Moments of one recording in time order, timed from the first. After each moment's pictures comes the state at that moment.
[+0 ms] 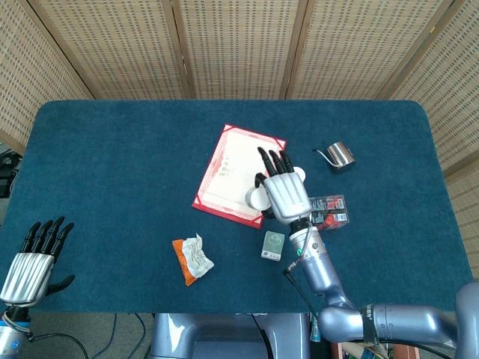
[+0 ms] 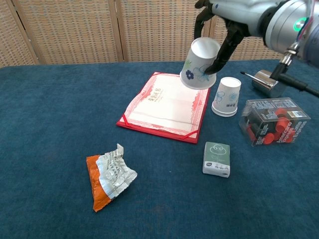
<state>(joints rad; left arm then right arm) -0.06 -1.20 0.03 -1.65 1.59 1.49 0.29 0.84 -1.50 0.37 -1.85 -0.84 1.27 -0.77</state>
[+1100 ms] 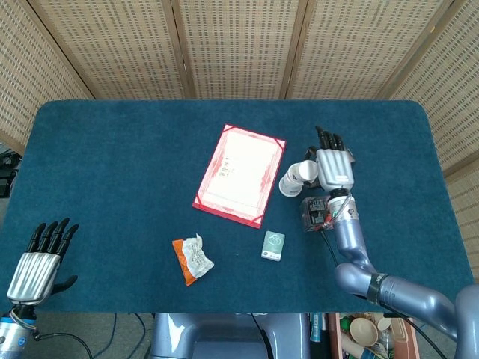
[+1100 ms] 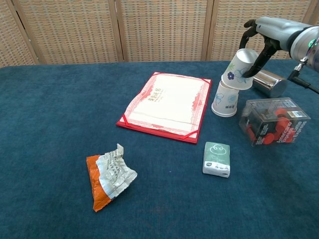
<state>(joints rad) -0.08 -1.22 0.03 -1.64 1.56 1.45 0.34 0.83 -1.55 0.36 -1.35 -0.78 1.07 -0.45</state>
